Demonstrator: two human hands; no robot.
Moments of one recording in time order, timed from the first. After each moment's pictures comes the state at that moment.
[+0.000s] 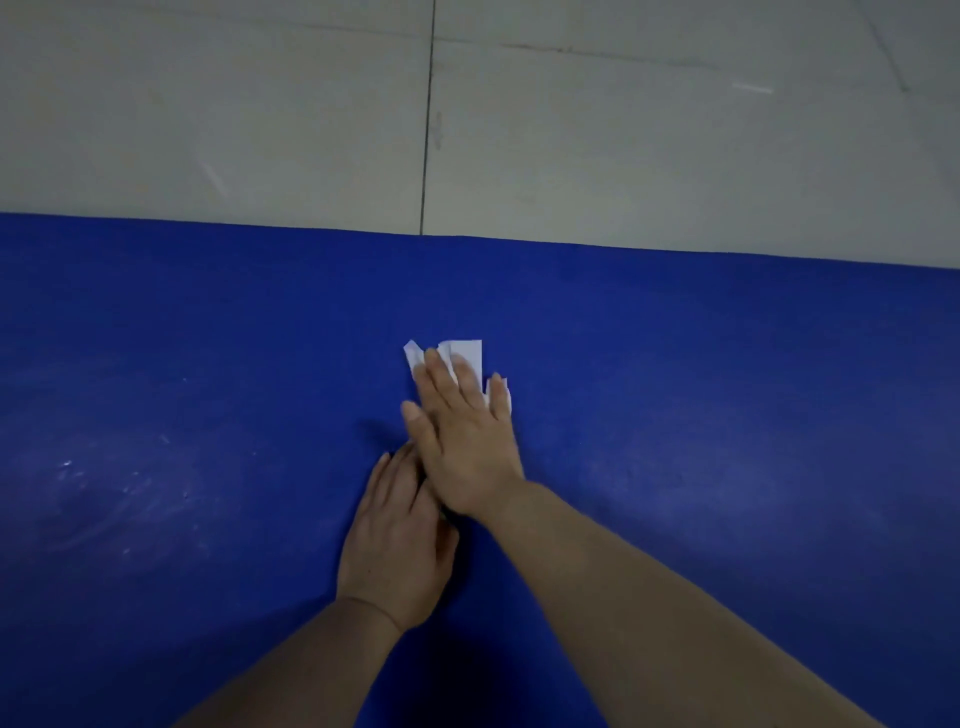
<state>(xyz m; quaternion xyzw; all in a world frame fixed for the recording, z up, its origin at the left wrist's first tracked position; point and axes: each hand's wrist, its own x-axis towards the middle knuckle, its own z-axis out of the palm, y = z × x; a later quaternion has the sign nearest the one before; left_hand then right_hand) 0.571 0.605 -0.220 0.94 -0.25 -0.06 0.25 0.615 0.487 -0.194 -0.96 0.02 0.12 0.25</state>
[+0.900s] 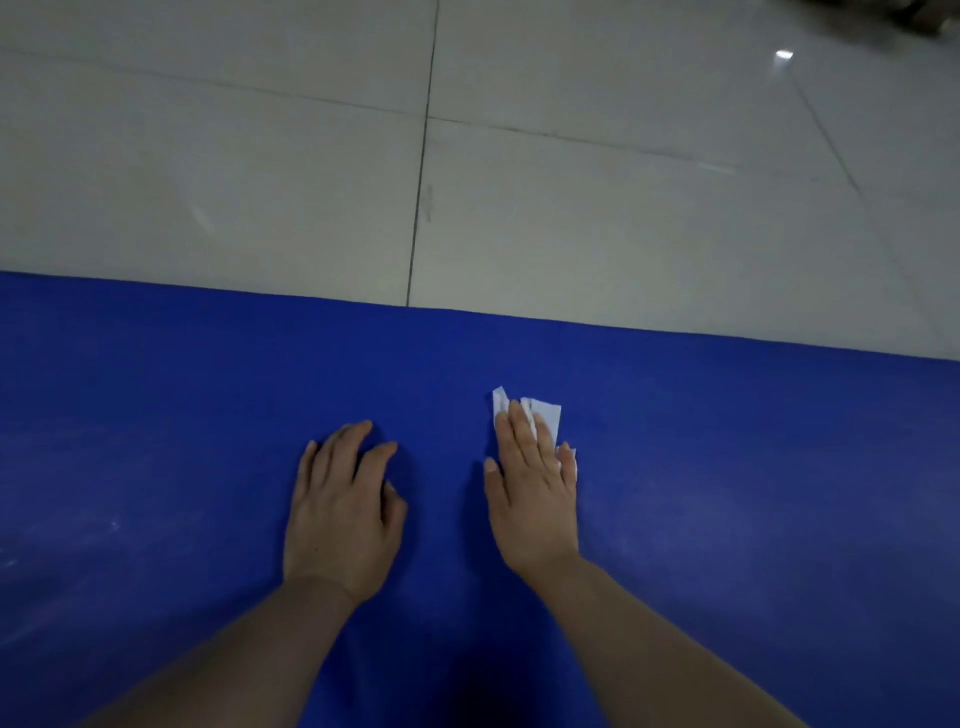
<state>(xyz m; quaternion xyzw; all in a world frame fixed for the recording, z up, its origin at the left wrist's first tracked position) 0.653 0.599 -0.219 0.97 -0.16 0.00 0.19 0.616 0.420 -0.208 -0.96 0.15 0.07 0.21</state>
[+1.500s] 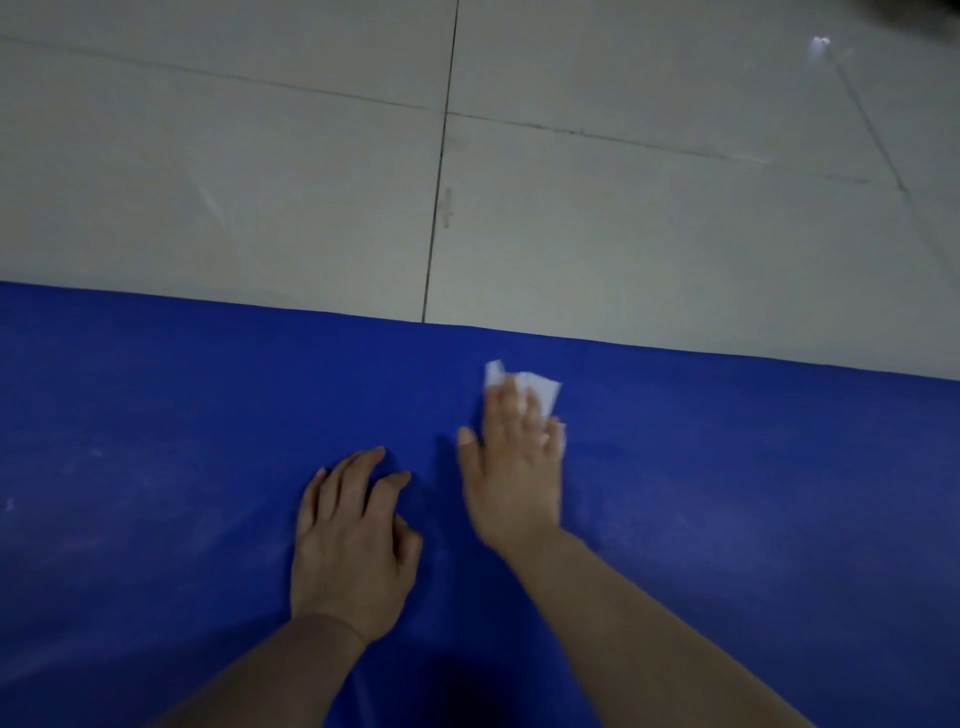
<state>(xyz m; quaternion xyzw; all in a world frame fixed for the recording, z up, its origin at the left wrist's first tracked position) 0.662 0.598 -0.219 0.97 -0.15 0.00 0.18 0.680 0.439 -0.202 -0.97 0.14 0.09 0.16</state>
